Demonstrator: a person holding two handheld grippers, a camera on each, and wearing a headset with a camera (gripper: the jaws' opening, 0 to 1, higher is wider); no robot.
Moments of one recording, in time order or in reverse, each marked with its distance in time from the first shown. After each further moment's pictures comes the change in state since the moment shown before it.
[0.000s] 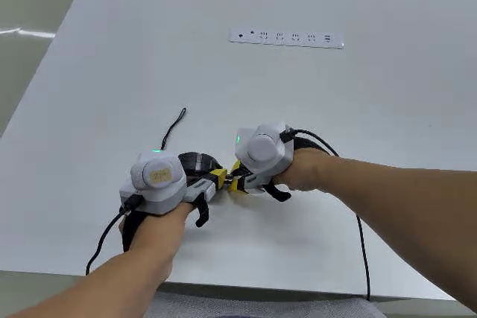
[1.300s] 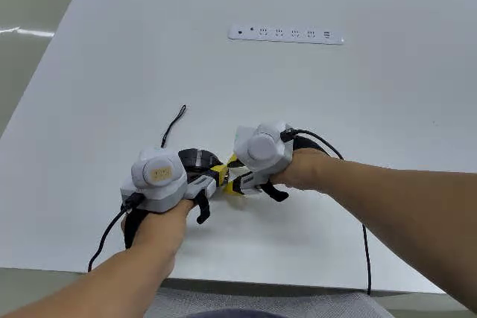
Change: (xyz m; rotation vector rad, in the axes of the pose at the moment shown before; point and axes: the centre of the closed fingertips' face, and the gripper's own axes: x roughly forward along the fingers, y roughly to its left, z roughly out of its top) left arm -0.001 0.000 0.001 0.002 -0.019 0.001; right arm -0.007 0.000 0.010 0.036 -0.068 -0.045
